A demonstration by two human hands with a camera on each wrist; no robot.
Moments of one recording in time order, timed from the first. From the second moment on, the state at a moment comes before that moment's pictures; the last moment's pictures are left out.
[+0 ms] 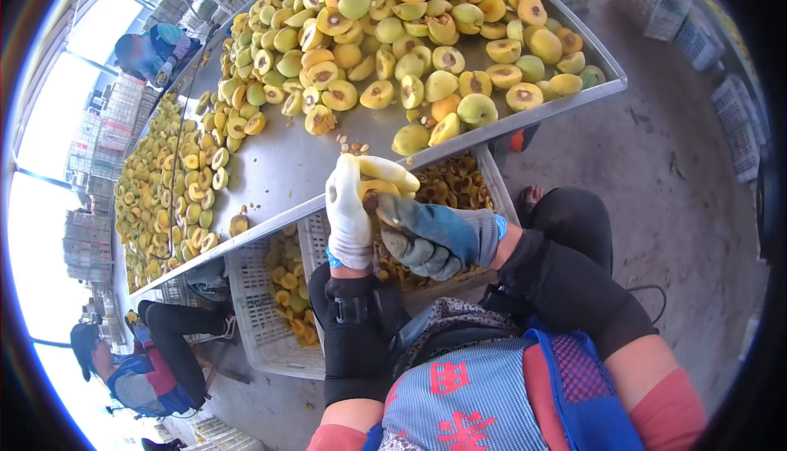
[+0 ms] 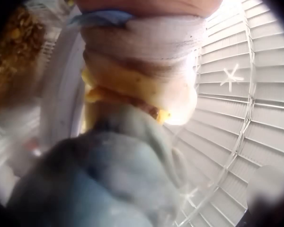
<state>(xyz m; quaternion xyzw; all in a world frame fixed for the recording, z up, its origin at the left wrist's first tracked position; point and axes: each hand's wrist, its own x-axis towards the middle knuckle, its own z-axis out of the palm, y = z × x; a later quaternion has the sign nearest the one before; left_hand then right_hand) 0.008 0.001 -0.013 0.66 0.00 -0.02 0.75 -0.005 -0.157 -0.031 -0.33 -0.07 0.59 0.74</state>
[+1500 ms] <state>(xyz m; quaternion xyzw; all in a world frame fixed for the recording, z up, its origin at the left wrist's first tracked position) 0.006 -0.012 -0.010 0.52 0.01 0.11 0.85 -0.029 -0.165 -0.042 -0.85 -0.15 0.09 0.49</state>
